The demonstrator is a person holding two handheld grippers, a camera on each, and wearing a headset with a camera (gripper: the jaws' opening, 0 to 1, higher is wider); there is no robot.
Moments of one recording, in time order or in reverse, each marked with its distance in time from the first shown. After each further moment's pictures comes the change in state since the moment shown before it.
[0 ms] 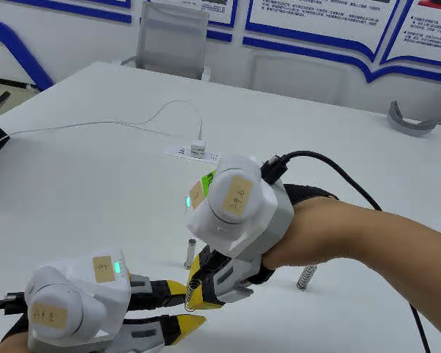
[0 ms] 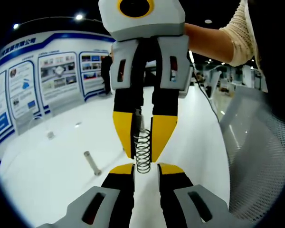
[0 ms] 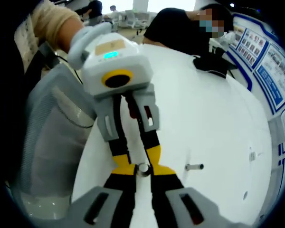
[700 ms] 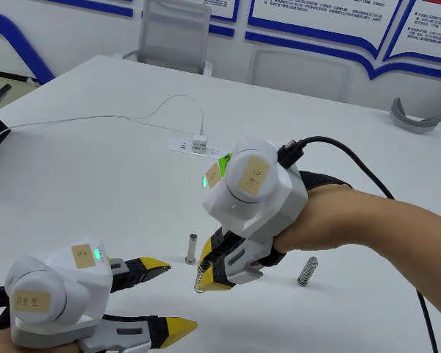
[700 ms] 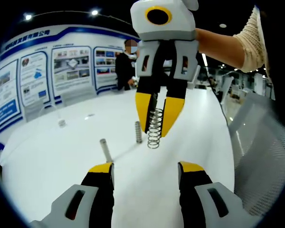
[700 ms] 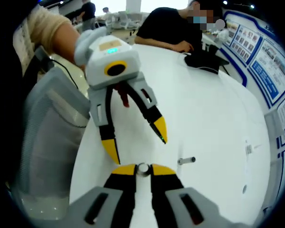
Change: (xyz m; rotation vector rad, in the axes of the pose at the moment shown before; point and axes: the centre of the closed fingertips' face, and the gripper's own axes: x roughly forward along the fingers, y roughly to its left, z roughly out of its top) left arm -0.016 0.022 -0.013 -0.092 0.007 0.095; right arm -0.009 -0.015 -0.010 0.045 -0.003 -0.036
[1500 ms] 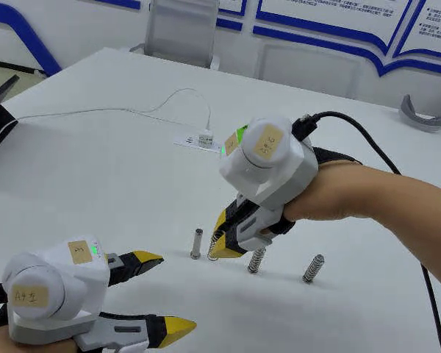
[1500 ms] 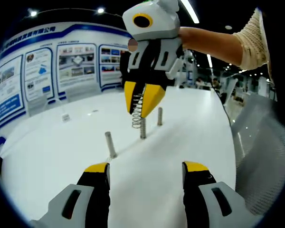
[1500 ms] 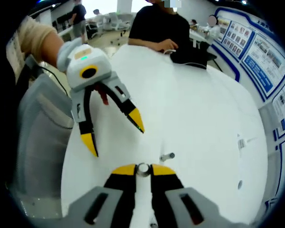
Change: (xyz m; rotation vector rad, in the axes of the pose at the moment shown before) left arm -0.005 0.005 -0.011 -0.036 0.006 0.029; right arm -0.005 -0.043 -0.007 0.053 0.000 -0.049
